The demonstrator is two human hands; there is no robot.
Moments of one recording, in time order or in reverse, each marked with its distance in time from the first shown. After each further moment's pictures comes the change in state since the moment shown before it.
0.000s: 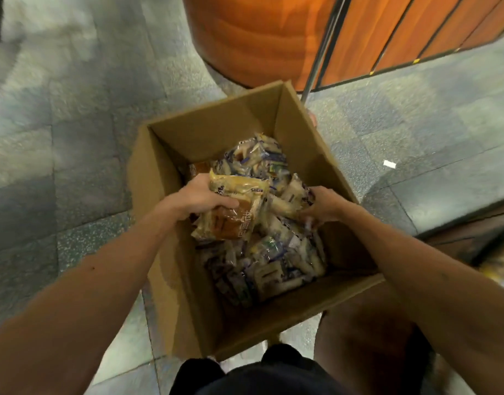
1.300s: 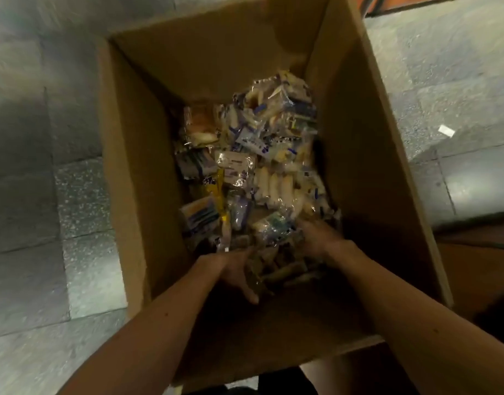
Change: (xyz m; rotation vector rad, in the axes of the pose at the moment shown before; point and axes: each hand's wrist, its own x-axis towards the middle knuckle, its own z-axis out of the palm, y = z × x) left_hand 0.067 -0.136 0.179 0.490 -0.578 -0.260; right_hand 0.096 0.088 0.136 -0.457 -0.359 -0.106
